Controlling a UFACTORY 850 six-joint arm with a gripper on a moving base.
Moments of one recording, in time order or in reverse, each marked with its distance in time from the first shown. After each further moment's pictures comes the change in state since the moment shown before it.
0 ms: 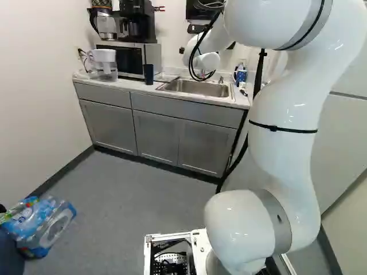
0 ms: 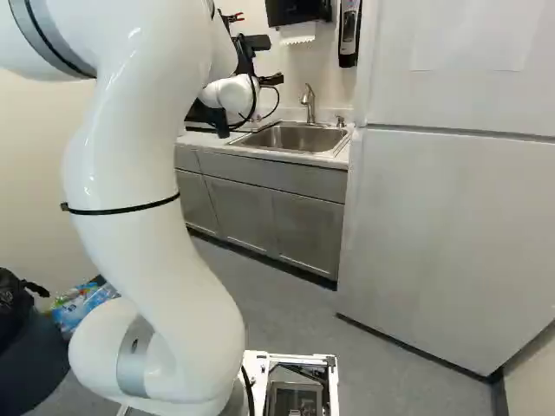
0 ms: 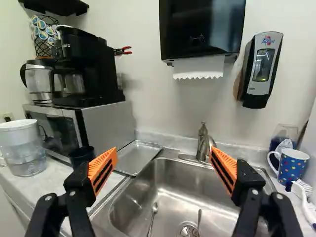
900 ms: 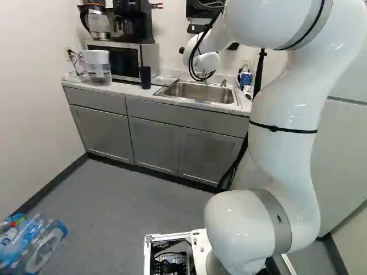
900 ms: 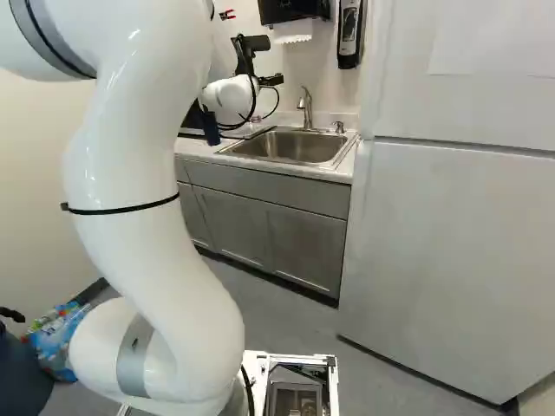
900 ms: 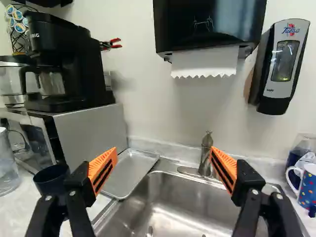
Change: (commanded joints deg) arm 0.0 0.0 0.0 0.0 0.0 0.0
